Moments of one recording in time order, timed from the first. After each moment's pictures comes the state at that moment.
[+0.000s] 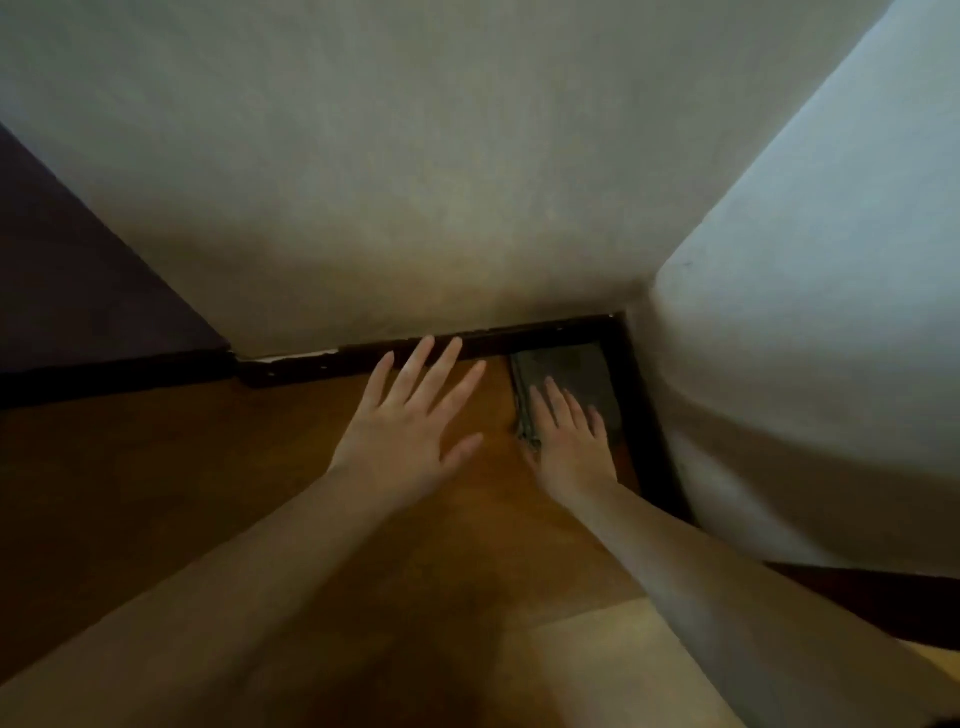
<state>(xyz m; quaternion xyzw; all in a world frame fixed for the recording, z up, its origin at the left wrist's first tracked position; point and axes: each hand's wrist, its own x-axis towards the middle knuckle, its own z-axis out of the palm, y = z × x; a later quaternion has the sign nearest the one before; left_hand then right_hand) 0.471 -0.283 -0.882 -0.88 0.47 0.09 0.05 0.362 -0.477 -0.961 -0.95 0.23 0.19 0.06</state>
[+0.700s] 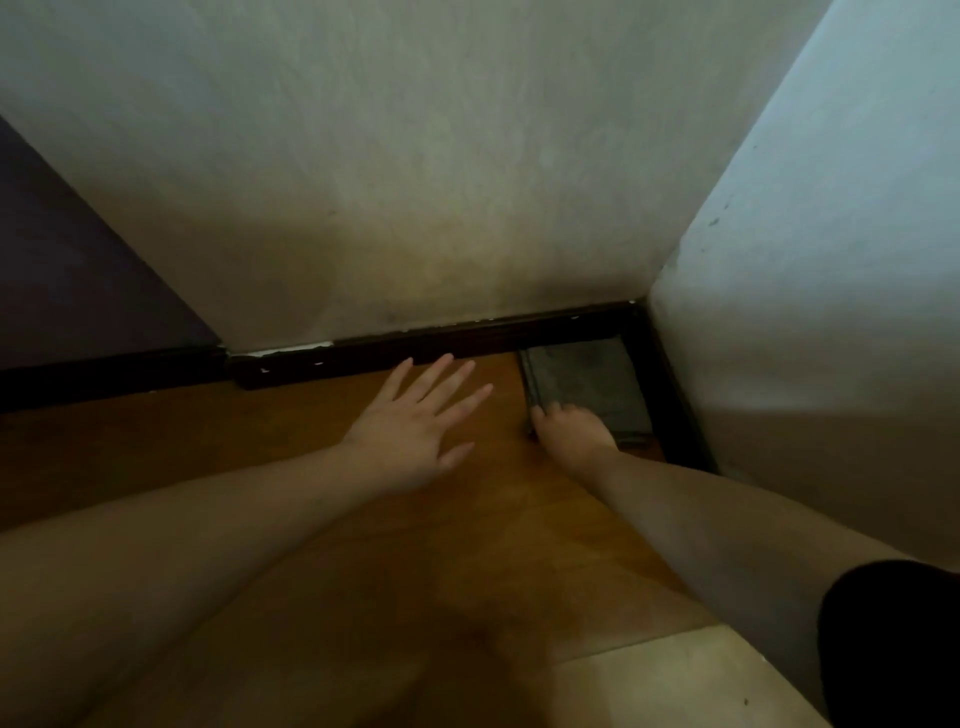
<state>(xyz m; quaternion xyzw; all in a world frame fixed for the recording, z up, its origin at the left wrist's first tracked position) 0.481 -0.298 -0.966 -0.84 0.51 0.14 0.12 0.389 -0.509 -1.040 -0.97 0.08 0.21 -0.08</state>
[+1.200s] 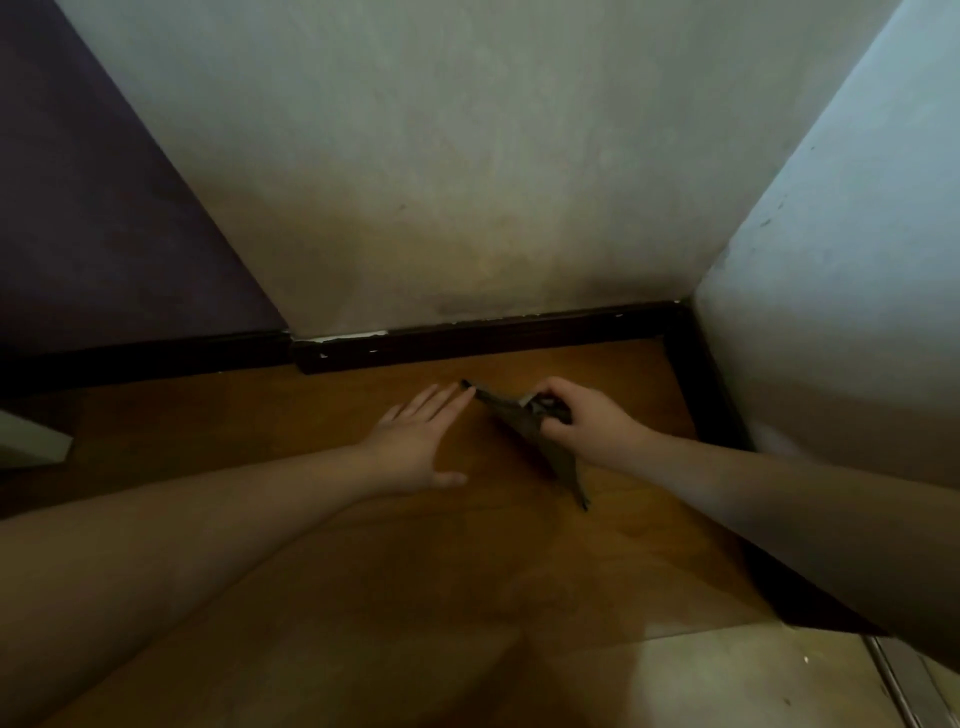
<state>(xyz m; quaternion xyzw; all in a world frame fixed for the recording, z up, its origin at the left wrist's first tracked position) 0.485 -0.245 -0.976 -0.86 0.40 0.31 0.00 0.385 -0.467 -0.958 -0.90 0.13 0.17 0.39</state>
